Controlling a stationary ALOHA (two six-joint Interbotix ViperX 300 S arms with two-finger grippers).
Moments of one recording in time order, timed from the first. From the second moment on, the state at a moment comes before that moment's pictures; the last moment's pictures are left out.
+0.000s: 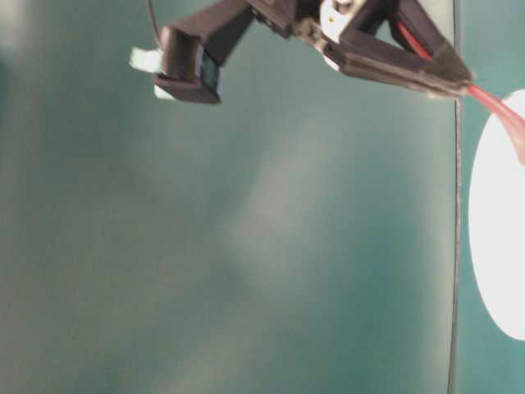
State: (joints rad) left arm 0.03 -1.02 1.18 0.01 -0.16 -0.01; right arm -0.14 -0.15 0.74 0.56 0.26 -0.54
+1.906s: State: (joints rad) left arm 0.03 -1.03 1.18 0.01 -0.16 -0.02; right arm -0.14 0.05 0.56 0.54 0.28 -0.54
